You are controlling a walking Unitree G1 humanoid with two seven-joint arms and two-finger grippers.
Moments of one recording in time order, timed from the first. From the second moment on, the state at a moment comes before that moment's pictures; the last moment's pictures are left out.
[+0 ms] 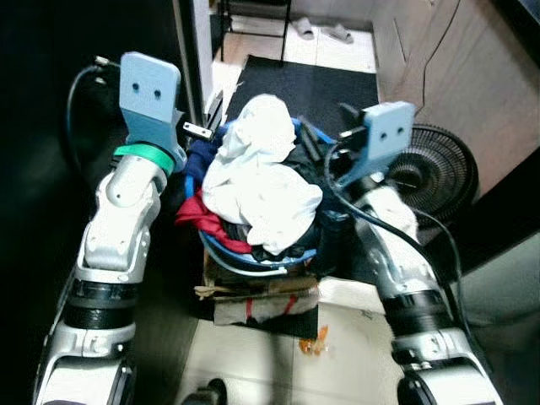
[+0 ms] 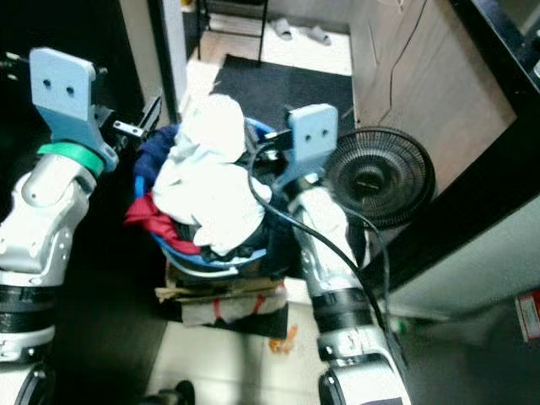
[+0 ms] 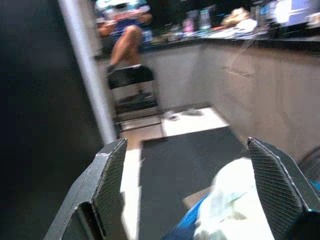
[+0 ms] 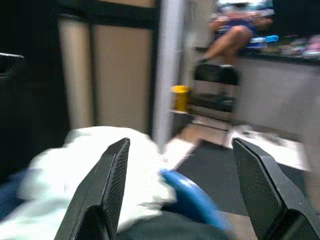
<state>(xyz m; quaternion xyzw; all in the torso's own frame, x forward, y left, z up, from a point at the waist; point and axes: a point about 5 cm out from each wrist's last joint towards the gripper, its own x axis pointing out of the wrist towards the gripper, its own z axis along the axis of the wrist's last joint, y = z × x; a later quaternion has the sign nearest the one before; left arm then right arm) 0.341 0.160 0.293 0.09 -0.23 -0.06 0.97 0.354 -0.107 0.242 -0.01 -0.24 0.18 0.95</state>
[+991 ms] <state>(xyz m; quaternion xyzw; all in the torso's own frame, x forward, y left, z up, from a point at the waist) 0.345 0.161 0.251 0.00 -0.11 -0.12 0.99 0.365 -0.119 0.207 -0.15 -0.18 0.17 0.96</state>
